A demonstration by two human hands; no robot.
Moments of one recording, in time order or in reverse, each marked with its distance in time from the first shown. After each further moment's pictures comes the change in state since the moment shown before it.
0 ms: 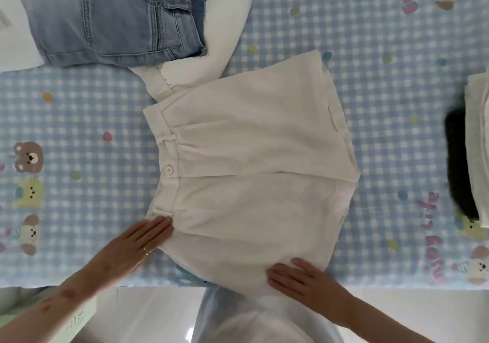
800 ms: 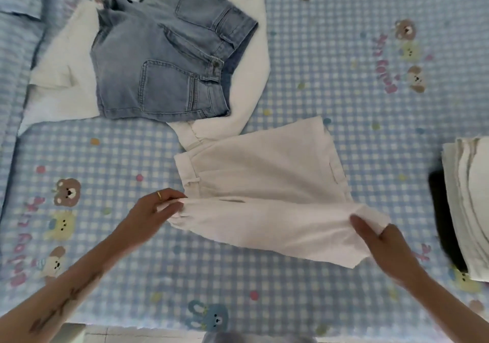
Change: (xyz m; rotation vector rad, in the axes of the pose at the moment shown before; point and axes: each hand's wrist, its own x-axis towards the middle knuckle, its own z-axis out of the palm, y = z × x) left_hand 0.089 -0.049 -0.164 -1.086 0.317 -0.642; right_hand 0.027 0.162 -0.160 1.276 0.429 1.274
